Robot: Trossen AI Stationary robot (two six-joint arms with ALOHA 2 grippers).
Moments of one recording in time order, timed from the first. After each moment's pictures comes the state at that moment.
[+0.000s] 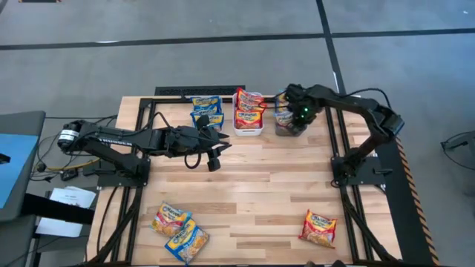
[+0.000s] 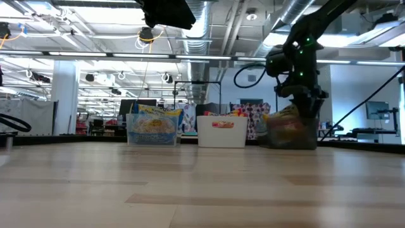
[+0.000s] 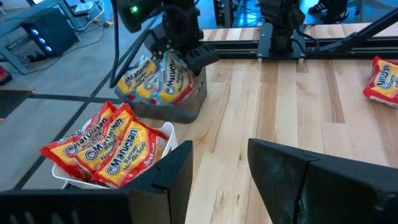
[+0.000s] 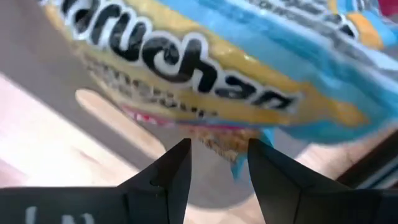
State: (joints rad) left arm -0.05 1.28 1.04 -0.12 -0.43 0.03; right arm -0.75 1.58 1.08 -1.02 0.07 0.10
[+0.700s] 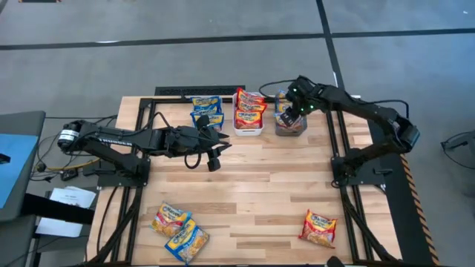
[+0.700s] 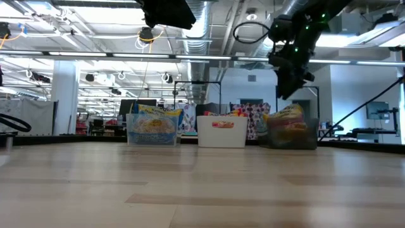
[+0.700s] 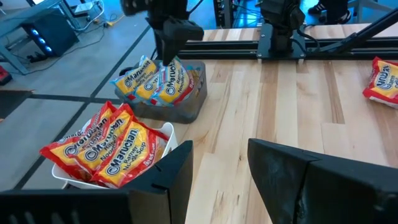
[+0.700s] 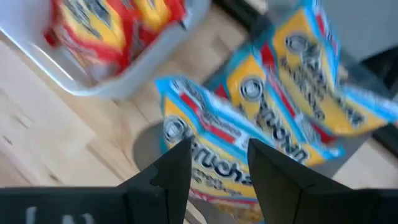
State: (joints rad) left arm -0.05 1.28 1.04 -0.12 -0.43 0.03; right arm -0.70 1.38 1.08 -0.75 0.05 0.13
